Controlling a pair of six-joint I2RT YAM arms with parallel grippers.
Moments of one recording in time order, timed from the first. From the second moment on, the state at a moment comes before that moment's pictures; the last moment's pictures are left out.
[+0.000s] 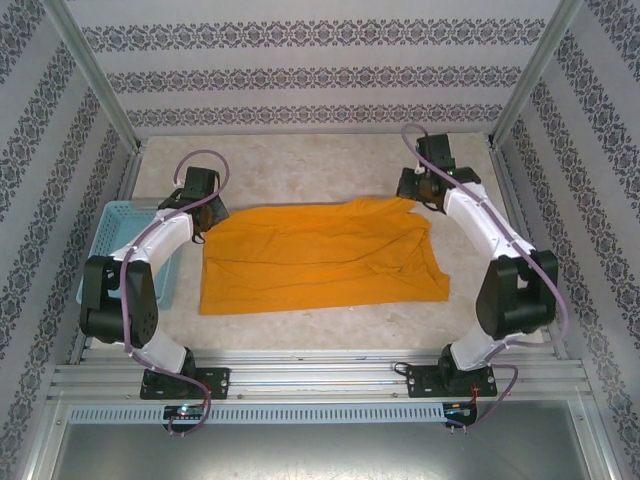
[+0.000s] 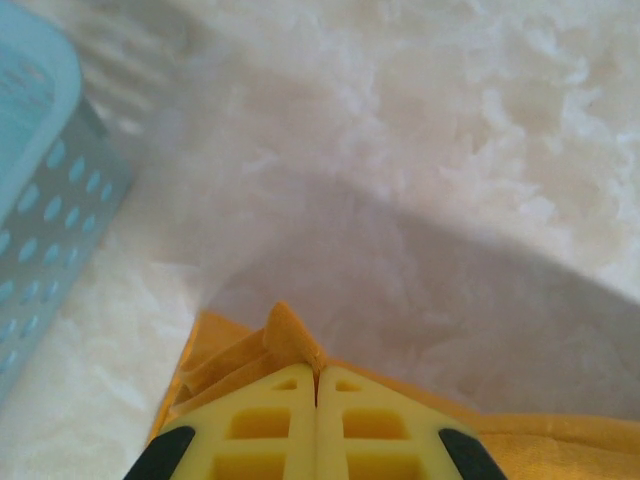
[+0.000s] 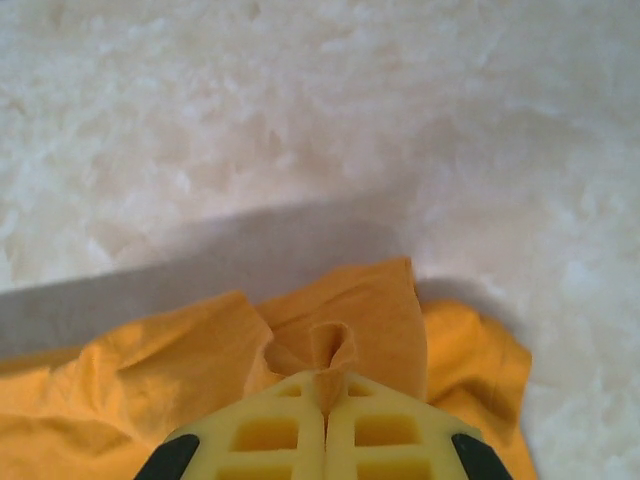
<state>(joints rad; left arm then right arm) -0.09 1.57 1.06 -0.46 -0.18 -0.58 0.16 1.59 1.31 -0.62 0.01 0.38</state>
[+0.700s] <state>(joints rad) -0.10 1.26 0.70 -0.44 -0.14 -0.61 0.15 1.07 0.72 -0.57 0.03 0.50</state>
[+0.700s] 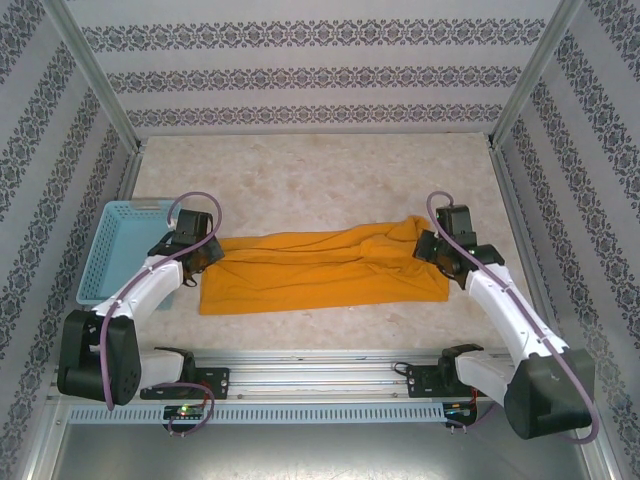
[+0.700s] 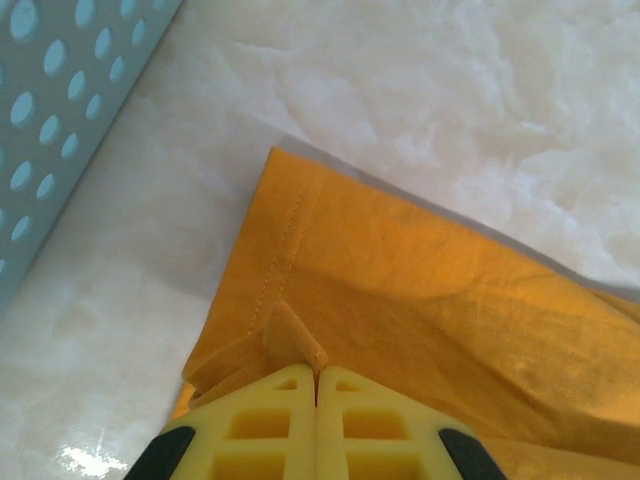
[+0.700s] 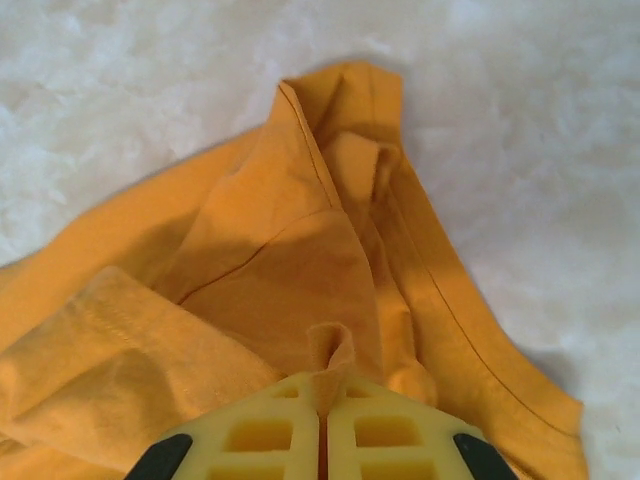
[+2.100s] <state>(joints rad) -0.22 1.47 0.69 -0.39 -0.11 -0.66 0.30 1.53 0.77 -0.47 0.01 0.76</state>
